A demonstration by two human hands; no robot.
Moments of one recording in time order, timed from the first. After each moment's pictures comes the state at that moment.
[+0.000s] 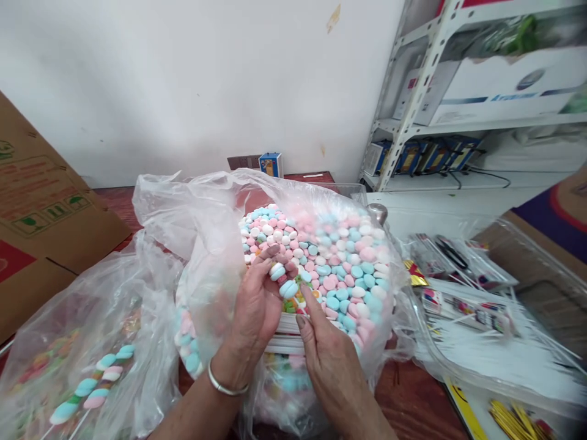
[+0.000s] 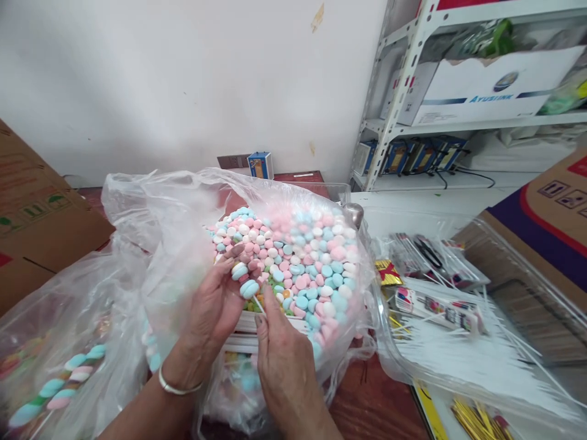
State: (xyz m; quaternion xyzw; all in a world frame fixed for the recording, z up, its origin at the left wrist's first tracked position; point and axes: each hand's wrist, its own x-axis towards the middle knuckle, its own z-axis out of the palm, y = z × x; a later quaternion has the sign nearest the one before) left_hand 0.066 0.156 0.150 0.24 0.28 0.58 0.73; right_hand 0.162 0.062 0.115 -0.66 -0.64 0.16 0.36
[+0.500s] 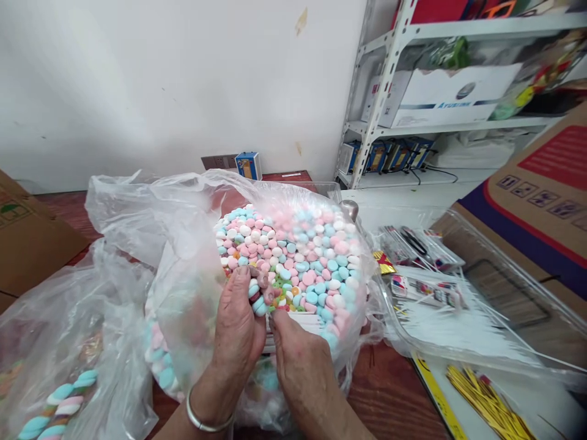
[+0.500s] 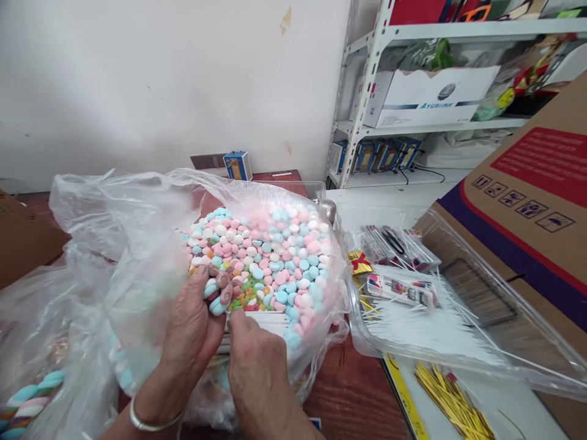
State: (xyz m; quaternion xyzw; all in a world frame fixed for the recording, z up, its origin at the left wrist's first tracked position) left_hand 0.073 0.130 0.149 0.27 0.31 0.60 0.68; right_hand 0.149 0.057 0.108 -0.67 -0.67 0.06 0.30
